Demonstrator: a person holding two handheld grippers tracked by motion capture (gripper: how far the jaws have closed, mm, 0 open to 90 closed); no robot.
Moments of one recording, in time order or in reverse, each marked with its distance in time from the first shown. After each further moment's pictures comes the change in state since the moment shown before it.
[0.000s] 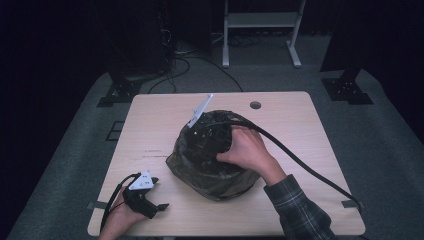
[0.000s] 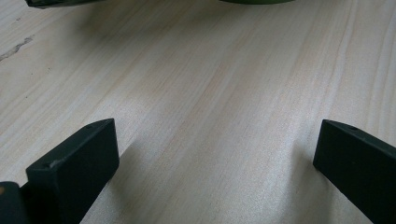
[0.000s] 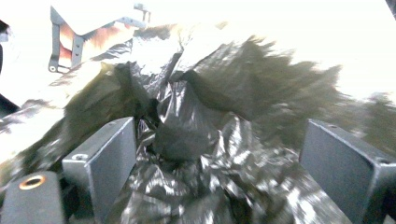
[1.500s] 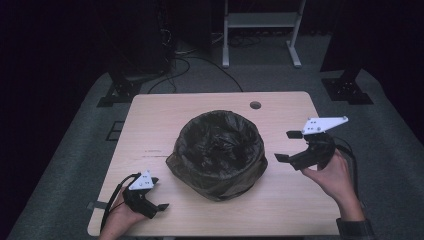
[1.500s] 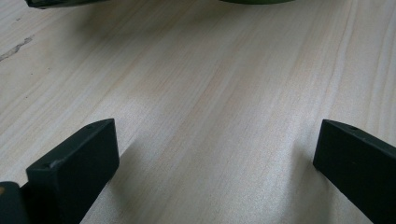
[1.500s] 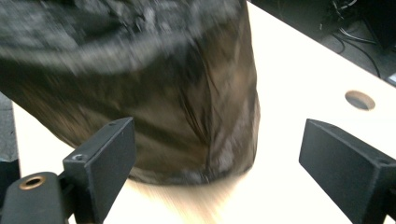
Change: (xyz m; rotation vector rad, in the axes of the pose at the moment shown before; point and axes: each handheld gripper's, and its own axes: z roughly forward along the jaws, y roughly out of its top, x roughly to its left) left arm 0.000 0.000 0.000 -0.001 0.001 0.000; right arm -0.016 -0.231 -0.092 -0.363 -0.186 0.323
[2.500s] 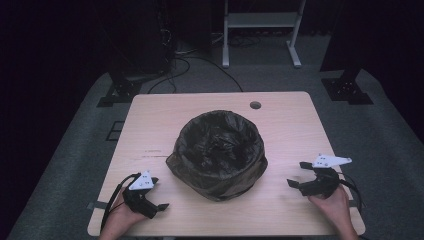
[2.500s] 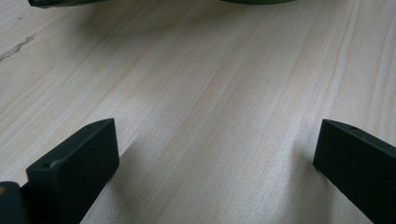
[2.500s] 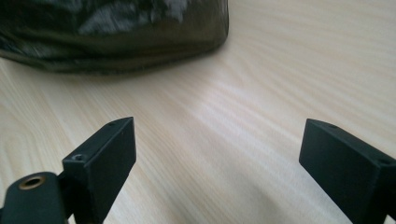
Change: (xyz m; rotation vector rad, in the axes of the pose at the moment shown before) left arm 0.000 0.000 0.000 -0.001 0.005 -0.005; right arm -0.018 -0.145 0.032 0.012 -0.081 0.162
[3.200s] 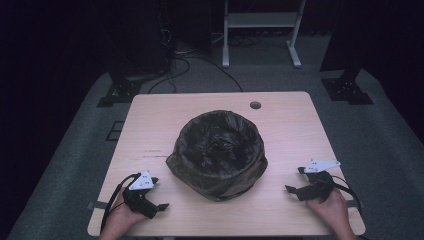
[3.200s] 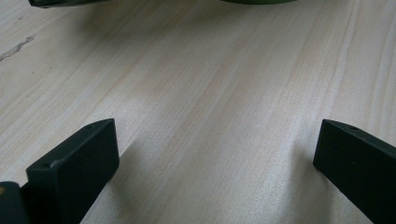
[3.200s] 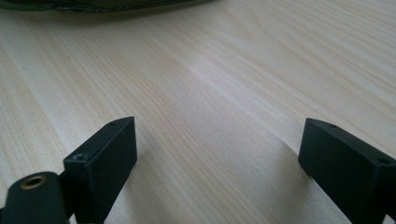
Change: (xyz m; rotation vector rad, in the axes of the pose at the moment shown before) left arm 0.000 0.000 0.000 0.000 0.001 0.000; right arm 0.004 -0.012 0.016 0.127 -0.044 -0.064
